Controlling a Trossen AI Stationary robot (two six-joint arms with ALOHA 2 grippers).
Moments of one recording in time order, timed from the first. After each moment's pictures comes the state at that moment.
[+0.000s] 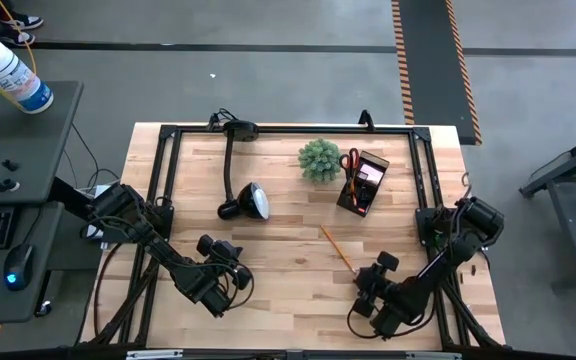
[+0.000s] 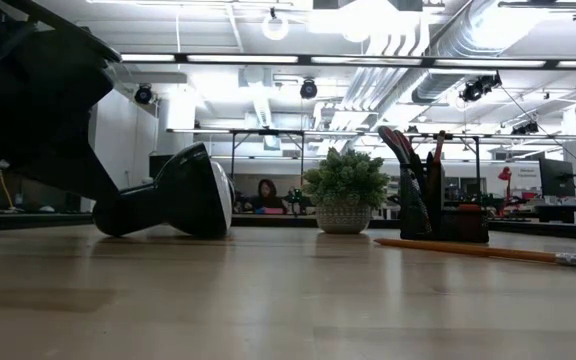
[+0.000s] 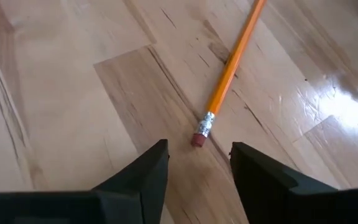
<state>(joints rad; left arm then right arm) -0.64 1.82 0.90 -0.70 -0.93 -1.65 0.91 1.88 0.97 -0.74 0.69 1.41</state>
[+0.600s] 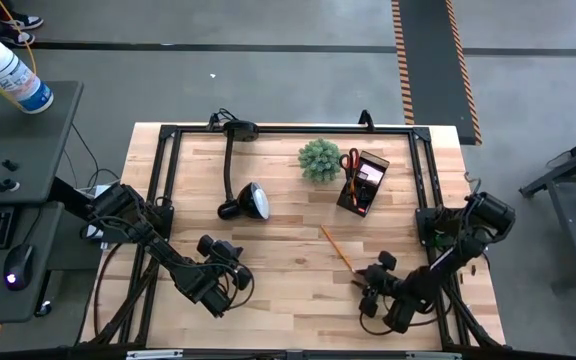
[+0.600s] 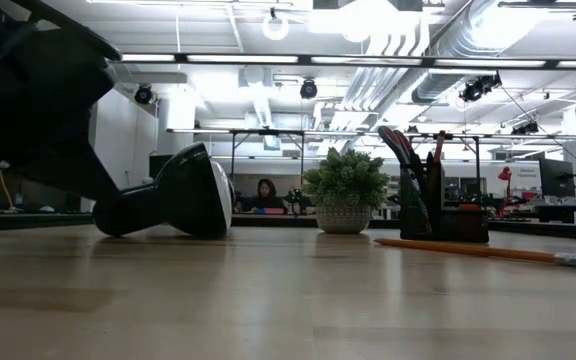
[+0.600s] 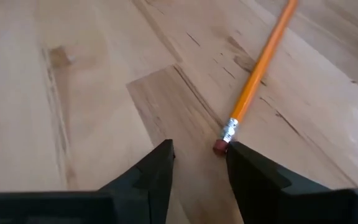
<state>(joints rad) -0.64 1.82 0.90 -0.69 -0.92 -1.65 0.96 1.85 0.70 -0.19 0.79 1.39</state>
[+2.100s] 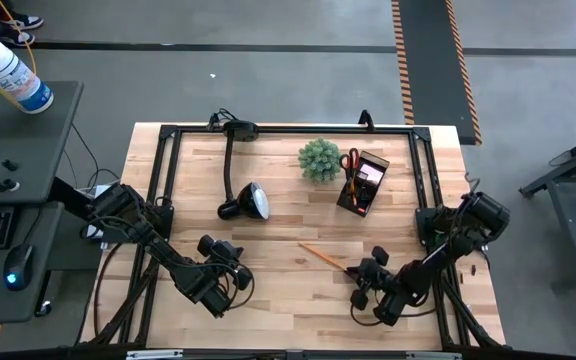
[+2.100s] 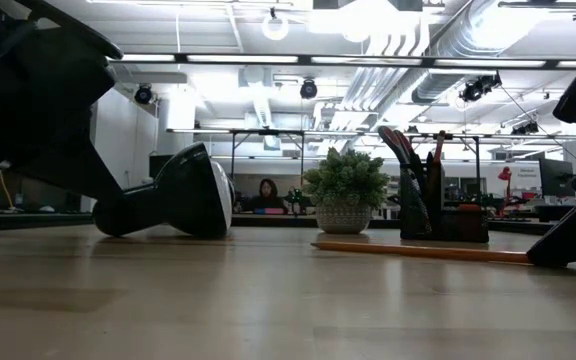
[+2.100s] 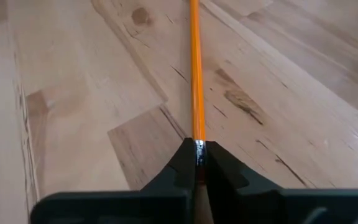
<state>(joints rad) -0.64 1.82 0.90 -0.68 -0.93 -1.65 0.86 1.87 0.66 -0.10 0.82 1.35</state>
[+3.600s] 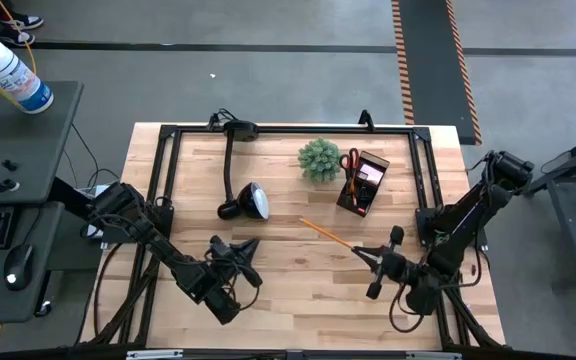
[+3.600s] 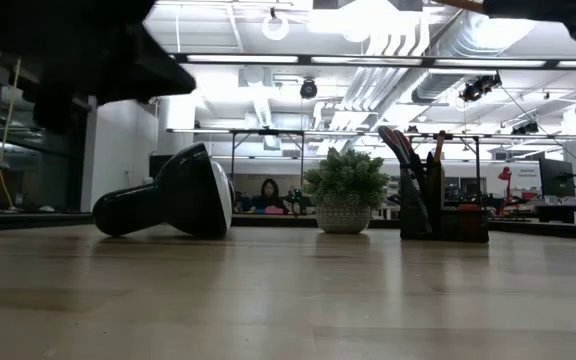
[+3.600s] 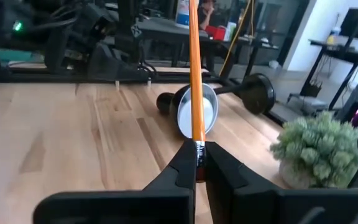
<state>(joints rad) -0.60 1.81 0.90 -0.19 -1.50 -1.47 0.92 1.35 0.66 0.05 1.33 0.49</state>
